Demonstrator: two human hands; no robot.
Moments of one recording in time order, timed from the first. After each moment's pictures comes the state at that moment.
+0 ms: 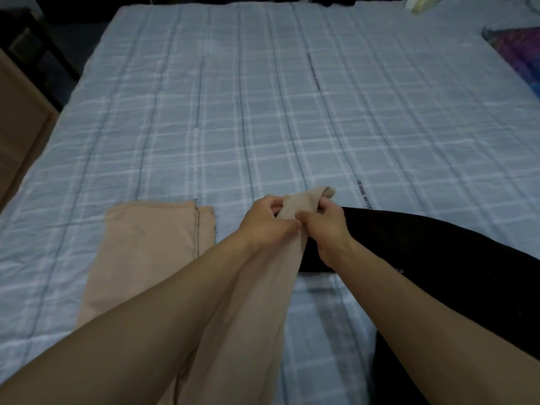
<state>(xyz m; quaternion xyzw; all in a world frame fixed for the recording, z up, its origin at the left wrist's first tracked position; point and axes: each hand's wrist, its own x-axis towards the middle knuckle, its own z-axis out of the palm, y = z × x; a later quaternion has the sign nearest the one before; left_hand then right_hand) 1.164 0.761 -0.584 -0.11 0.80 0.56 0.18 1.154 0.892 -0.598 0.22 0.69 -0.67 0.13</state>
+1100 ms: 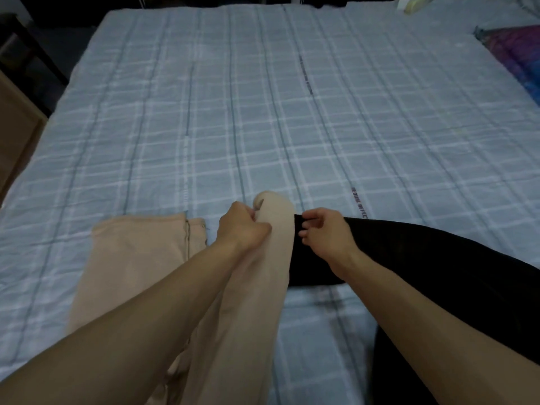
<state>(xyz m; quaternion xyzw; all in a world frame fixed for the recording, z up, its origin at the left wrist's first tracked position) 1.139 0.742 -0.608 -0.21 0.86 0.44 0.14 1.138 0.918 -0.623 0.19 0.79 -0.56 0.14</state>
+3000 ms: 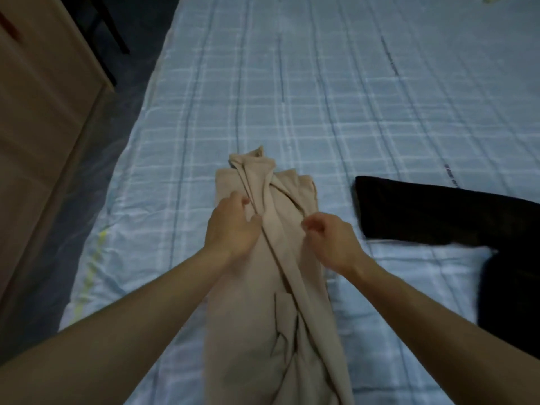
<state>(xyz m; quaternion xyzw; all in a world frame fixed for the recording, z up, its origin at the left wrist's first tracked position) 1.270 0.518 -0.627 -0.17 0.91 0.38 0.06 1.256 0.722 -0.622 -0.04 0.92 -0.35 0.14</state>
